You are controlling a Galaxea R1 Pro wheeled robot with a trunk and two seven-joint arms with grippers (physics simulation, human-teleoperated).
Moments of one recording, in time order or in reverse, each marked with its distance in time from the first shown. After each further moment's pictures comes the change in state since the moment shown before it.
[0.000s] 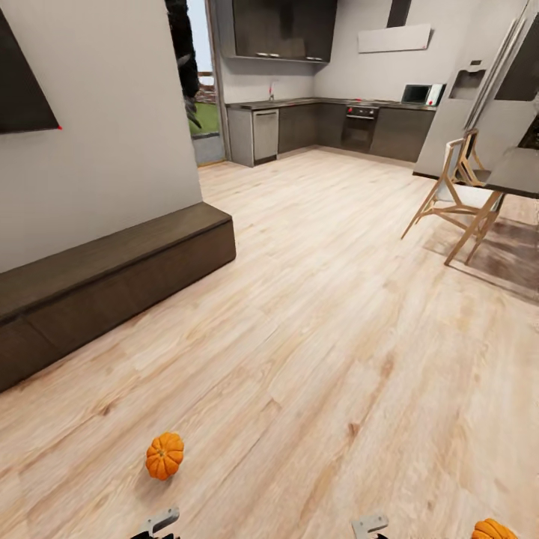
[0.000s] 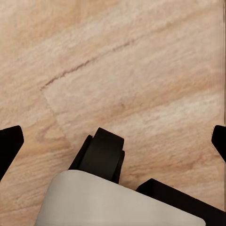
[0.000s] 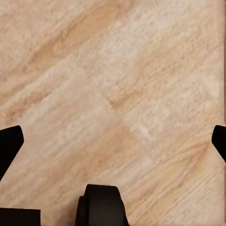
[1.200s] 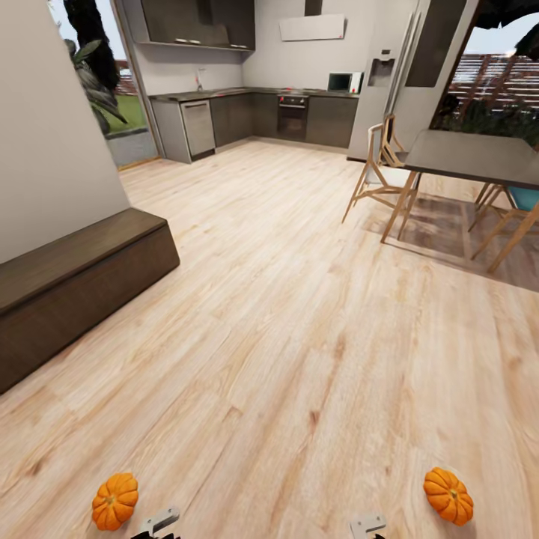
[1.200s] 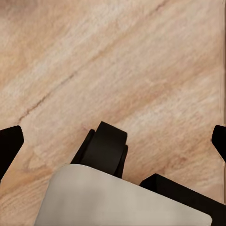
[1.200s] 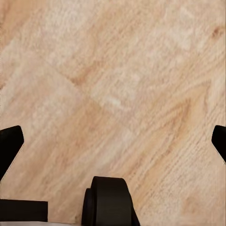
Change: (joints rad) left arm 0.000 -0.001 0.000 0.000 0.000 -0.002 0.000; right arm 0.000 0.007 -0.006 -0.005 -0.007 0.006 0.000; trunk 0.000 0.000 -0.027
